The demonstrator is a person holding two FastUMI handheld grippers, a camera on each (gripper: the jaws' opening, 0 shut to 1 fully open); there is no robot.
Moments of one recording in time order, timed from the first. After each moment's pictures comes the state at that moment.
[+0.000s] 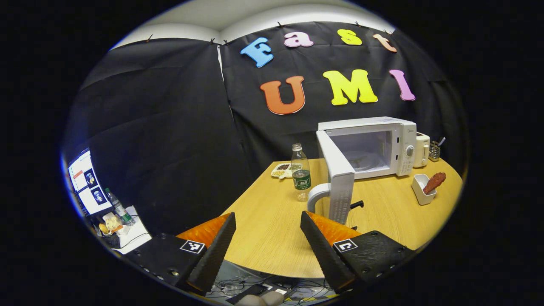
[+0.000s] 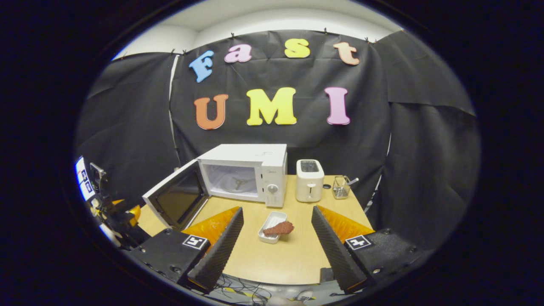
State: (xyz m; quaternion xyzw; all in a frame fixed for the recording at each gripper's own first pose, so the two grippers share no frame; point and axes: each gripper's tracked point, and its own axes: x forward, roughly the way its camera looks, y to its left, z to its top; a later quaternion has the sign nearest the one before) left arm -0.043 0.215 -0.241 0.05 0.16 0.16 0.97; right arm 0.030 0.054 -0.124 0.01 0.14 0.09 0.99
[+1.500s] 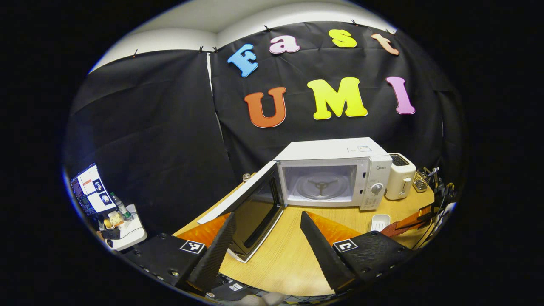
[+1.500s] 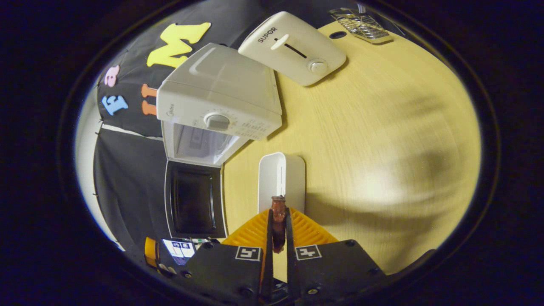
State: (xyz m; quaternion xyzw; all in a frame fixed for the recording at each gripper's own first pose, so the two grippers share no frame) left arm 0.025 0.037 -0.144 0.04 0.18 0.20 0.96; right arm 0.235 0.066 -0.342 0.36 0.49 0.26 0.75
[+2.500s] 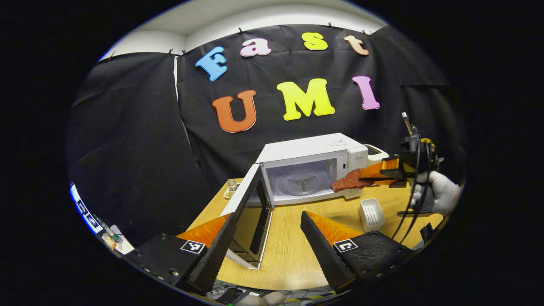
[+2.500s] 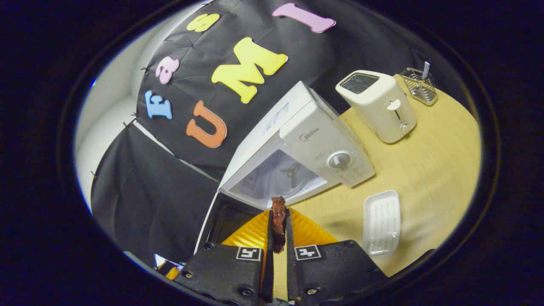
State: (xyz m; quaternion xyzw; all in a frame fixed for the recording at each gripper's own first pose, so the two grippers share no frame) left arm 0.013 0.083 -0.147 0.06 0.17 0.03 0.98; right arm 0.269 0.227 -0.199 0.38 0.23 0.22 0.87
